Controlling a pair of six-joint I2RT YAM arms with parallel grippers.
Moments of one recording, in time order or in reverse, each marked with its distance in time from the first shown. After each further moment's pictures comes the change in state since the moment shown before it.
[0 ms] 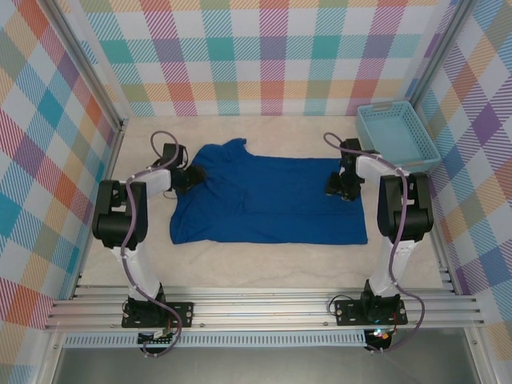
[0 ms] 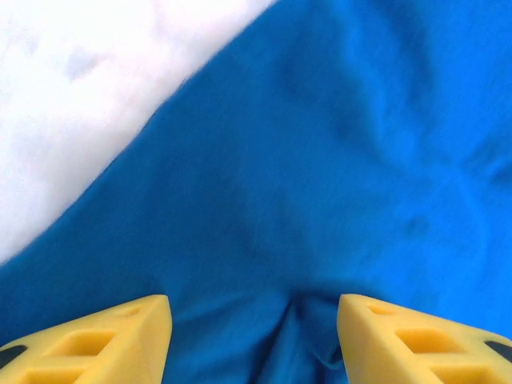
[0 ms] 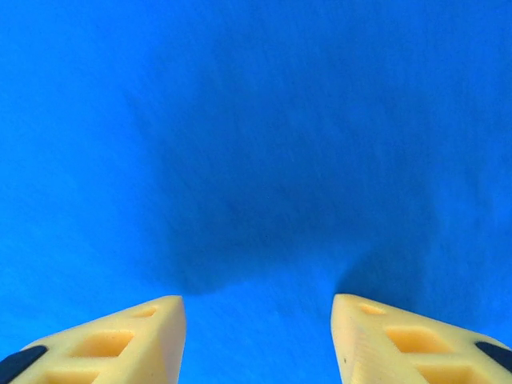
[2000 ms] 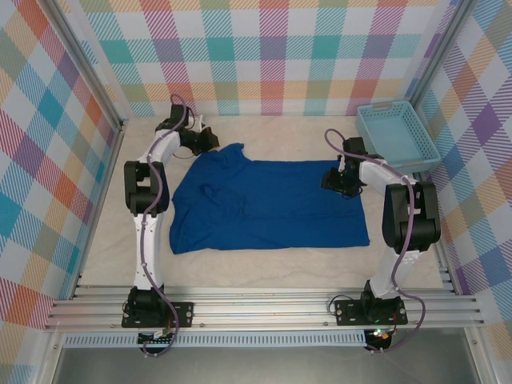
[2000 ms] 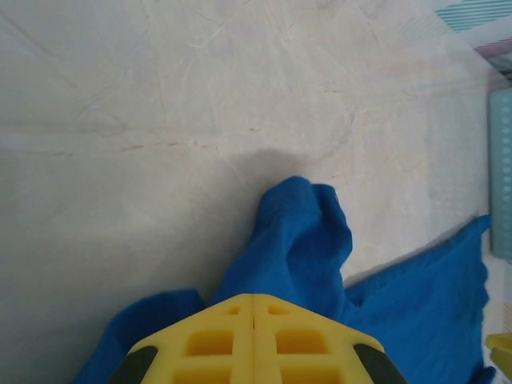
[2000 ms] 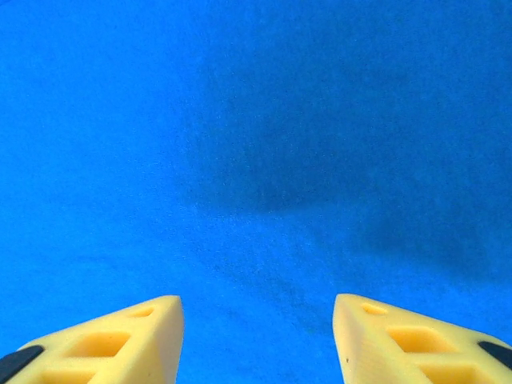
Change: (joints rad) left arm 0.024 0.588 1.022 -0.413 0.456 0.282; right arm 0.009 -0.101 -0.072 0.163 -0.100 -0.010
